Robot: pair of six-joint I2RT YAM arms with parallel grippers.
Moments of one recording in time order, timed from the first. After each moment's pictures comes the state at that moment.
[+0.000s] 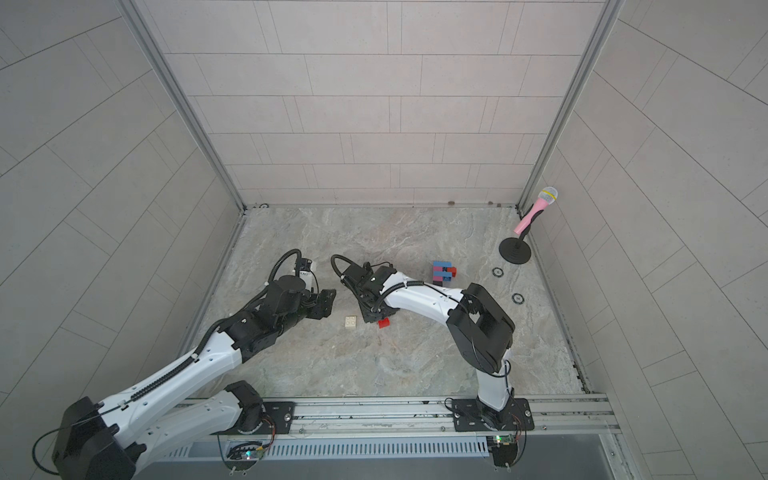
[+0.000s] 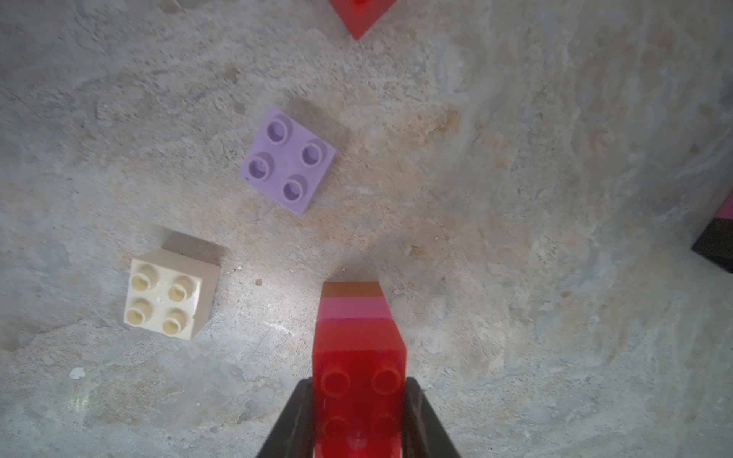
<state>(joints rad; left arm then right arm) -0.65 0.97 0.66 -0.33 -0.20 -0.41 0.88 1.87 1.41 -0.91 0.17 0.57</state>
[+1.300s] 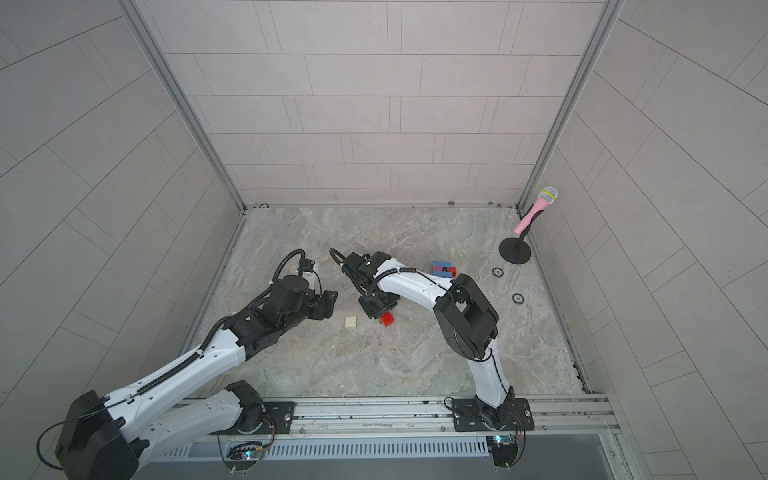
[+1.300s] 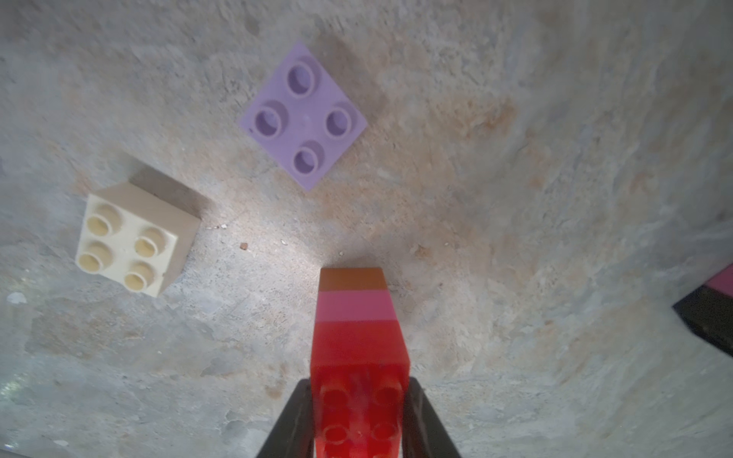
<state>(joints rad) -0.65 1.00 0.66 -0.33 -0.19 -0.41 0.80 2.01 1.61 -1.12 0.07 0.21</state>
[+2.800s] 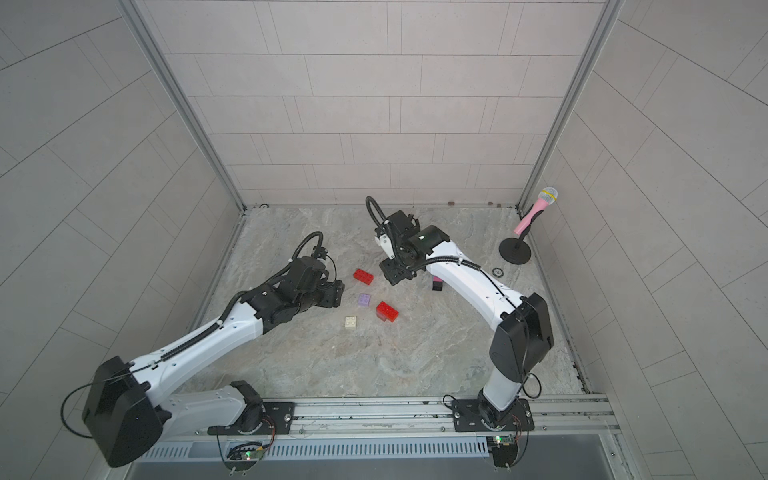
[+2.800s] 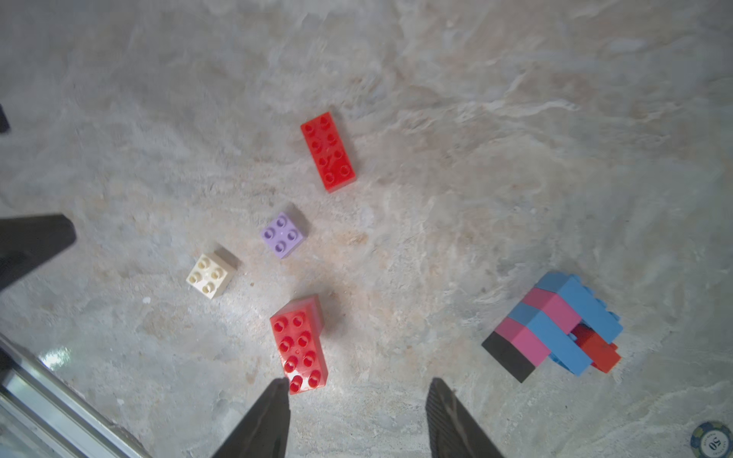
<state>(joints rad) -0.65 1.26 0.93 -0.52 -0.18 -0.39 0.56 1.64 1.56 -0.99 -0.04 0.04</state>
